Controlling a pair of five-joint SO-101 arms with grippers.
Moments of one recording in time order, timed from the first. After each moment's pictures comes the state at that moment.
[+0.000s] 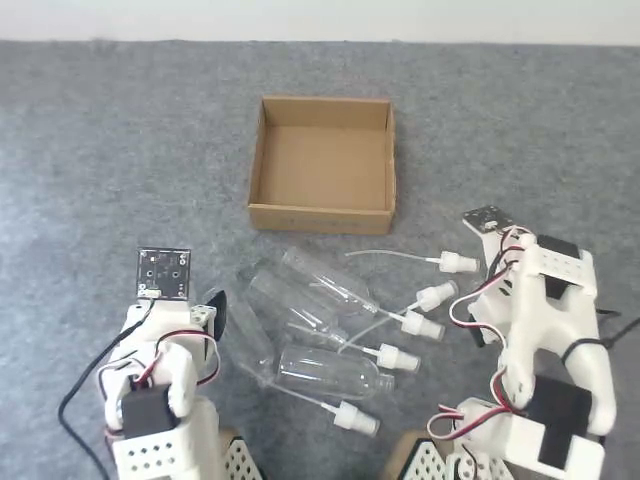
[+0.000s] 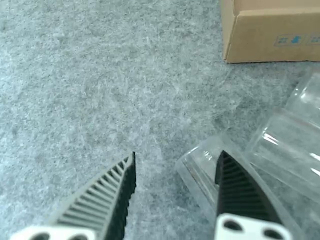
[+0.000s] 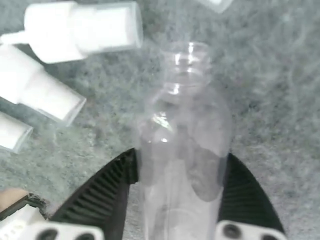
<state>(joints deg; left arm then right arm) -17.3 -103.3 91.8 71.5 -8.0 14.7 -9.1 44.7 70.2 38.1</state>
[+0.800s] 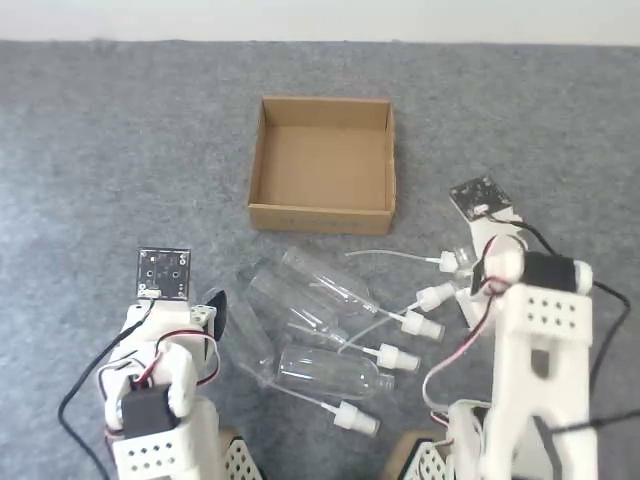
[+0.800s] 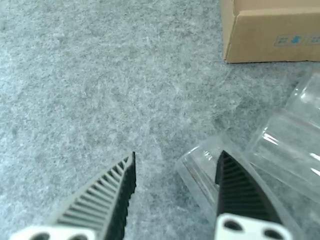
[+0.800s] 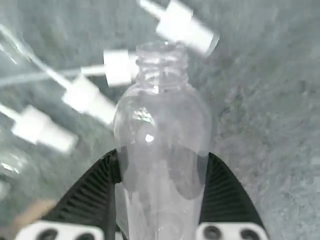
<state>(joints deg) -17.3 -103.3 91.8 71.5 -8.0 5.2 -38.4 44.2 81.7 29.3</state>
